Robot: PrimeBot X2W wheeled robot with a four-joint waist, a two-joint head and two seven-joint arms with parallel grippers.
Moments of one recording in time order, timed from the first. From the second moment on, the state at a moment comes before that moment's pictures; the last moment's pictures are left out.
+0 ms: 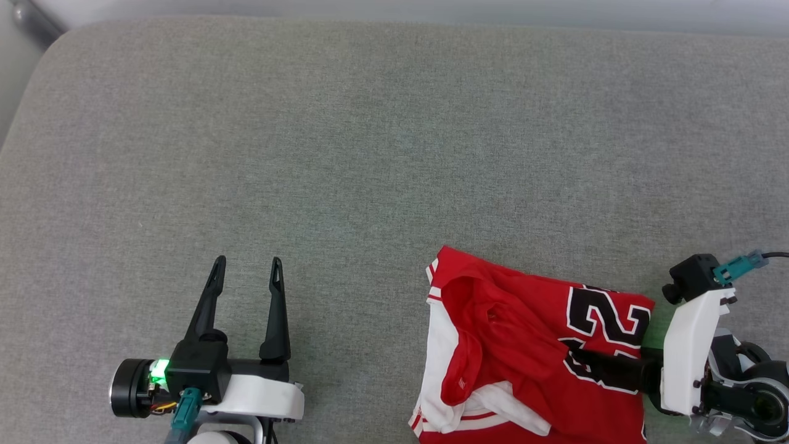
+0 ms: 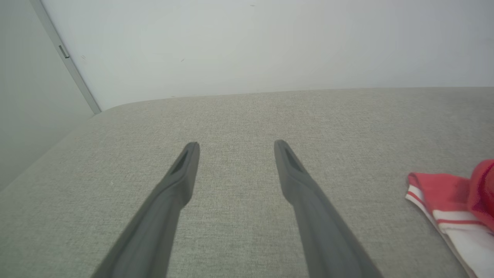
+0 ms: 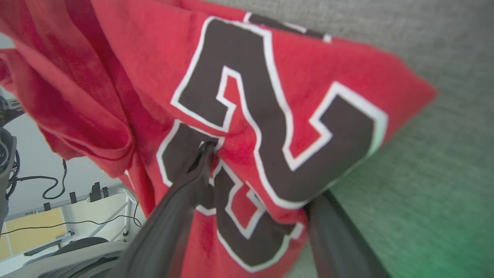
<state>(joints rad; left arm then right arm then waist) -0.04 0.05 -0.09 0.00 -0.03 0.05 -0.26 -0.22 -0.47 0.28 0.13 1.02 0.13 0.86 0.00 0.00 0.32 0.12</state>
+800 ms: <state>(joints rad) 0.02 0.05 -0.02 -0.04 -0.04 0.08 -0.26 -0.50 -0.83 0.54 -0.02 0.87 0.13 0.77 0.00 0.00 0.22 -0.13</state>
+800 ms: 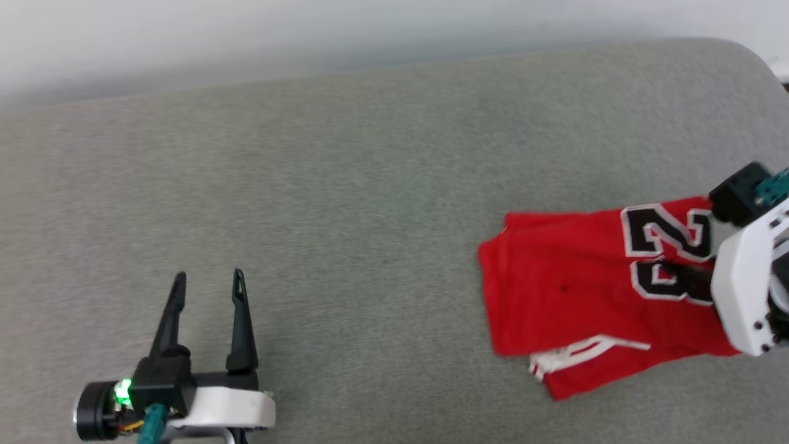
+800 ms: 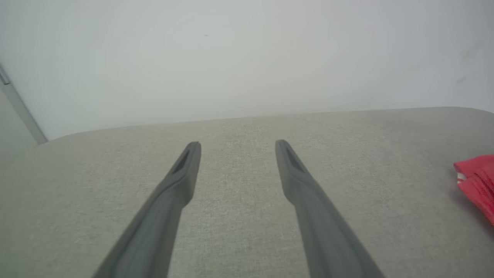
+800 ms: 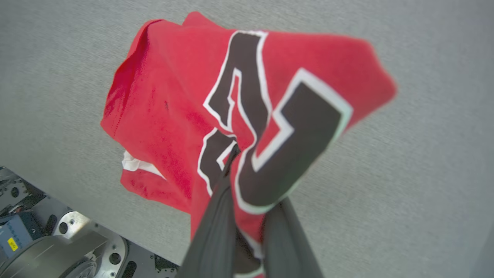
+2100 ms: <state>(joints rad) -0.08 0.08 0.02 -0.15 -0.03 0.07 -0.26 -0.77 -0.80 0.16 0.64 0.23 0.13 0.30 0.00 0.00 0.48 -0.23</state>
